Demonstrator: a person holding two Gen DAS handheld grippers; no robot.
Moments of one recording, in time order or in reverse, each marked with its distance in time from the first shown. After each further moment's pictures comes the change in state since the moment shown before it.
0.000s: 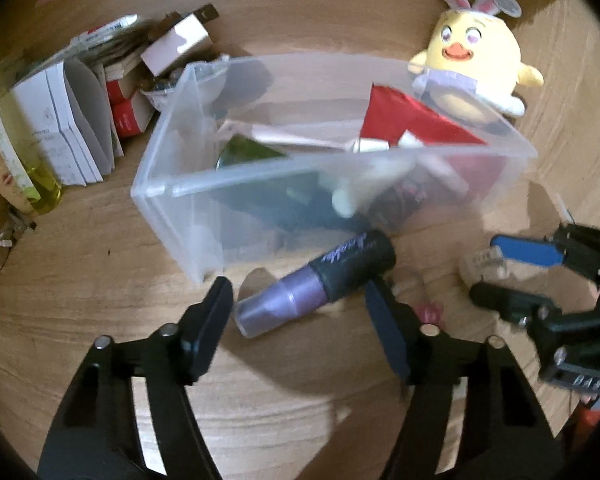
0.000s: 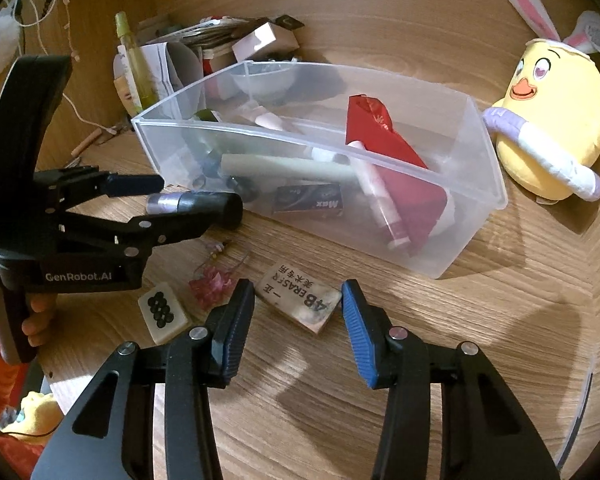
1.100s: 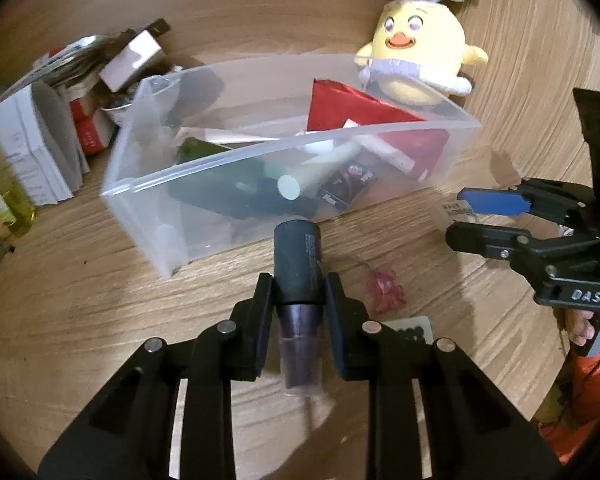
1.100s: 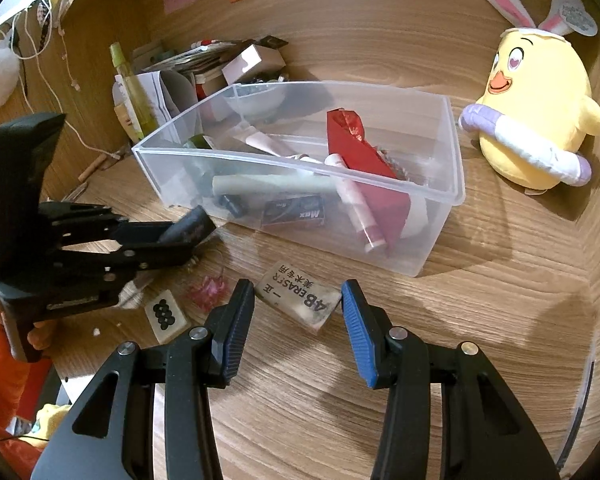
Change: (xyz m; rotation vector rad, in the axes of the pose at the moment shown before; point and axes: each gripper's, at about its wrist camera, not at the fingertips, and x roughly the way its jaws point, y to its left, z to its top) left arm -0.018 -0.018 -0.013 0.097 -0.023 -0.123; right arm -0.017 -0.019 -0.004 0.065 -0.050 0.040
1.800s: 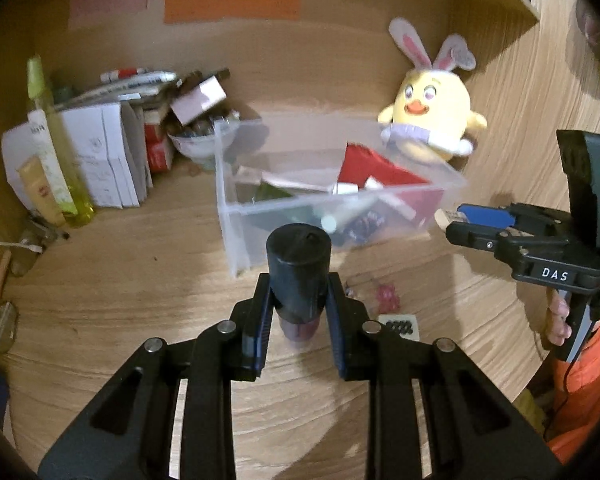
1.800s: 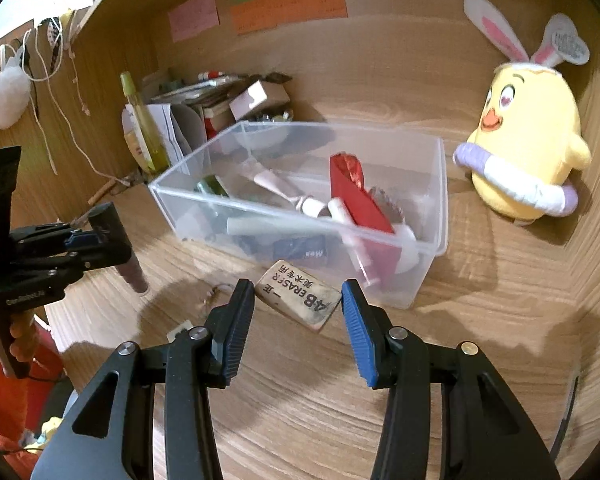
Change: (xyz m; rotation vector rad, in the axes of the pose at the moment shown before) left arm -0.073 0.026 -0.007 -0.092 -0.166 0.054; right arm -0.024 0.007 0.016 0.002 -0.094 -0.001
